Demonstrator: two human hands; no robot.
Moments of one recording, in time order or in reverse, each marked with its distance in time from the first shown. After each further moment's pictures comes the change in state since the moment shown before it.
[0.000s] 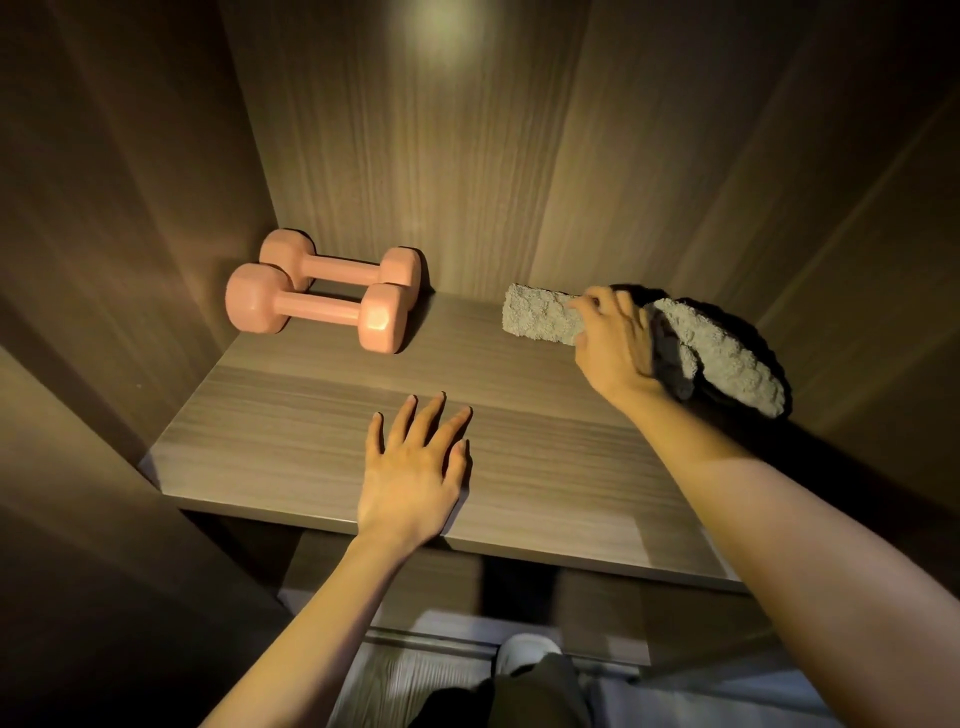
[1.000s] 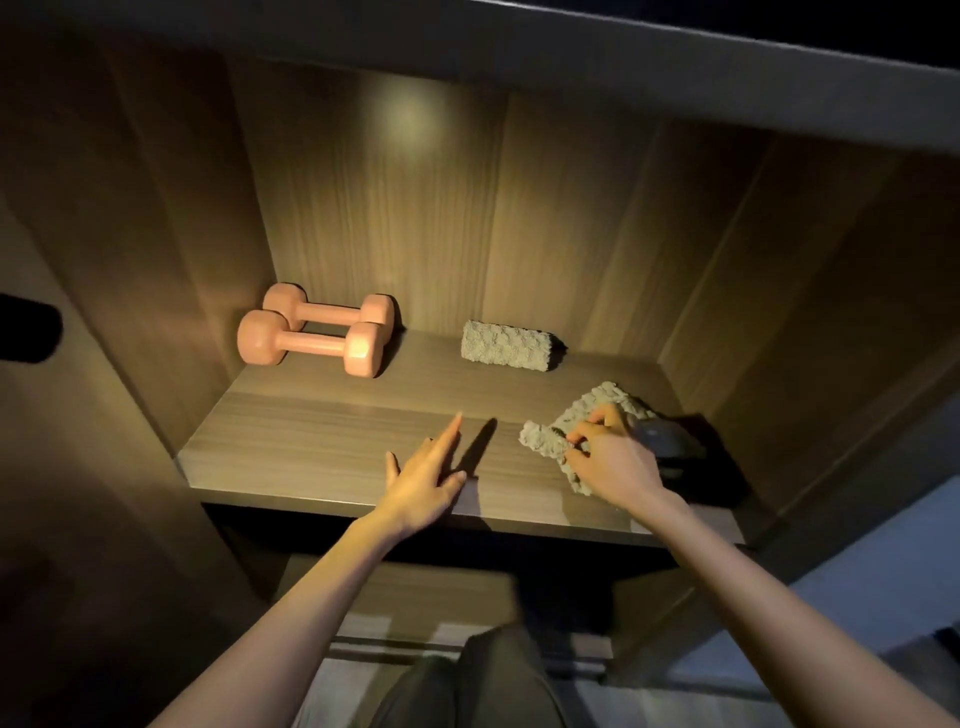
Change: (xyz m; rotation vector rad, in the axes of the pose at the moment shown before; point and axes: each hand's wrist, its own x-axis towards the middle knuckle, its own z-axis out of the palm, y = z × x) left_hand -0.028 0.044 -0.041 -0.486 -0.336 0.049; right_hand -0.156 0.014 -0.103 0.218 -0.375 0.165
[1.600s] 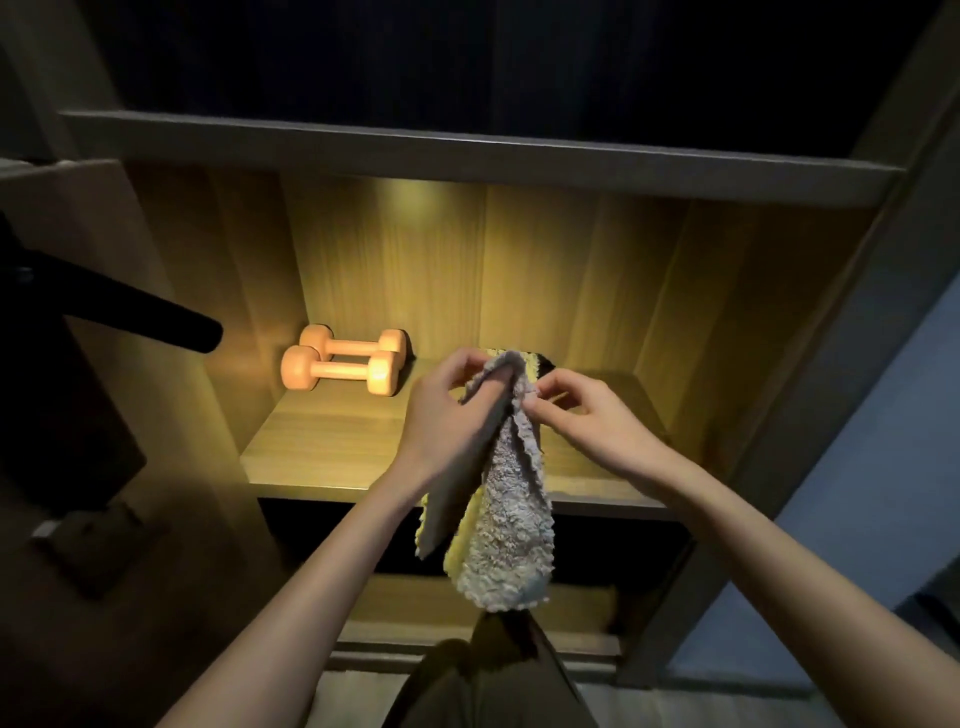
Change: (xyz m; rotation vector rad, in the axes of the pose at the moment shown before) left_hand -0.104 0.143 -0.075 -0.481 0.523 0.447; right_hand -0.125 -0.080 -0.114 0.726 0.036 -0.277
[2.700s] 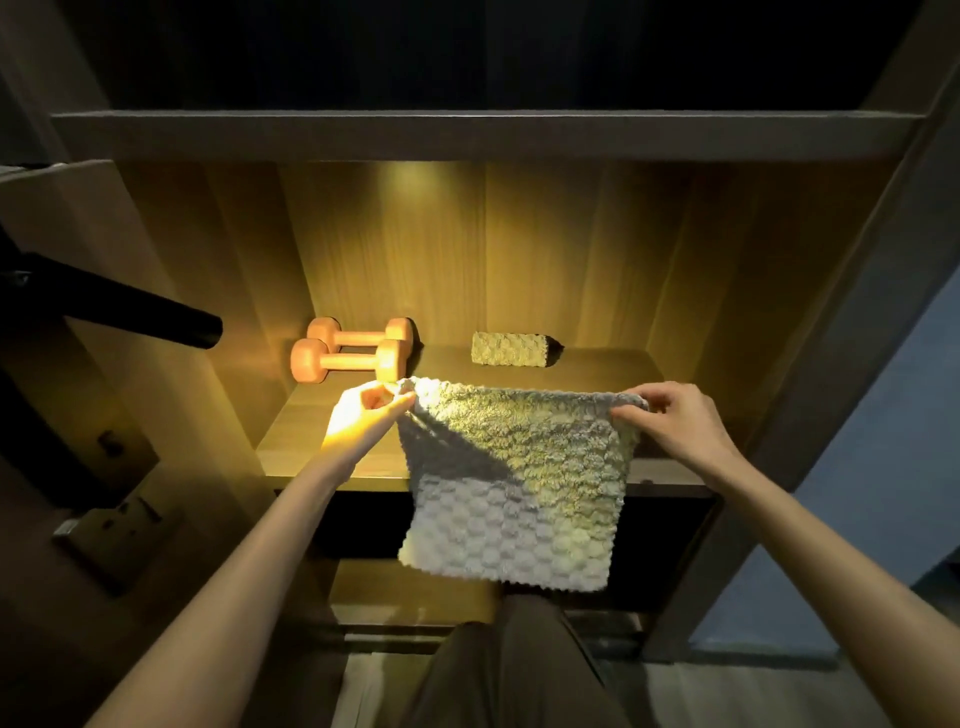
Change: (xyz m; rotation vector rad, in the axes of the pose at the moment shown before) left_hand 0.003 -0.086 -0.072 0.157 0.012 -0.506; right_hand -0.010 0.098 -0.036 -0.183 0.308 0.110
